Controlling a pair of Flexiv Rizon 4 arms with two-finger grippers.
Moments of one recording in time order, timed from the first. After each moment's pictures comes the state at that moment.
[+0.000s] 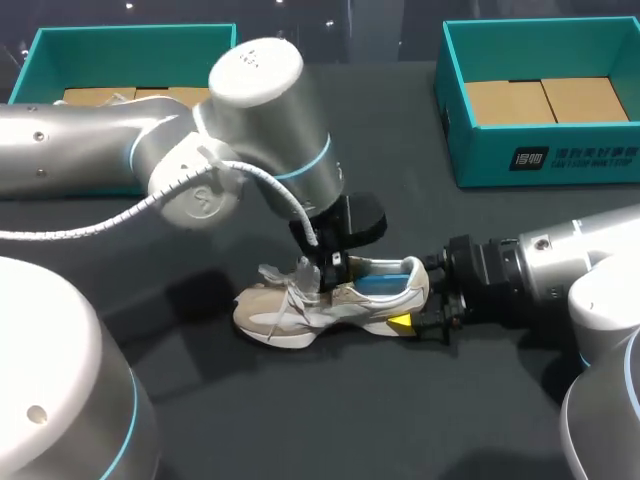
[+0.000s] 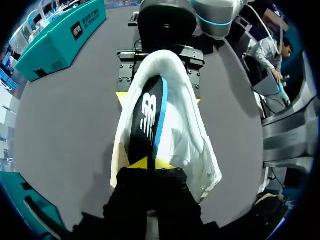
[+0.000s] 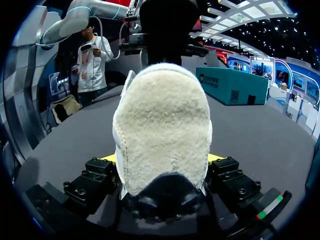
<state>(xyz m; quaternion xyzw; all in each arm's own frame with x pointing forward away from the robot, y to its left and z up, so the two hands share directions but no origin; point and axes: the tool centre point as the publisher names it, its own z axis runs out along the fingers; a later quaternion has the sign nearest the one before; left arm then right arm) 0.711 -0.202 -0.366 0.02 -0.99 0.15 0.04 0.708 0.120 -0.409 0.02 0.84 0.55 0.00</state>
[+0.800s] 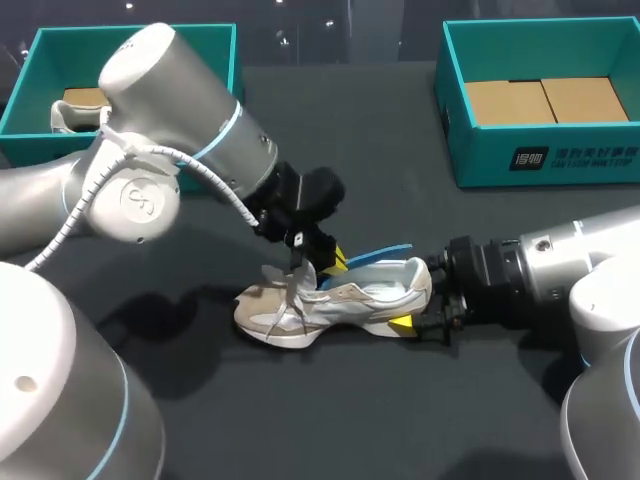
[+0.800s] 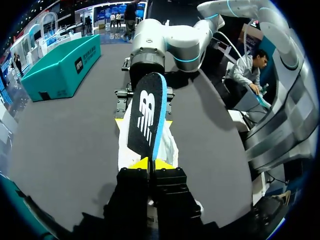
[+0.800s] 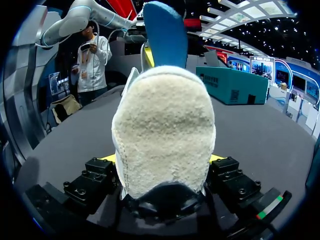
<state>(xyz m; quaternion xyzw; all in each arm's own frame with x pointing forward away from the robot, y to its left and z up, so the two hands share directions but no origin) 0.700 -0.197 -0.319 0.00 -0.95 0.30 0.07 0.707 0.118 -0.410 0.02 0.84 0.55 0.00</state>
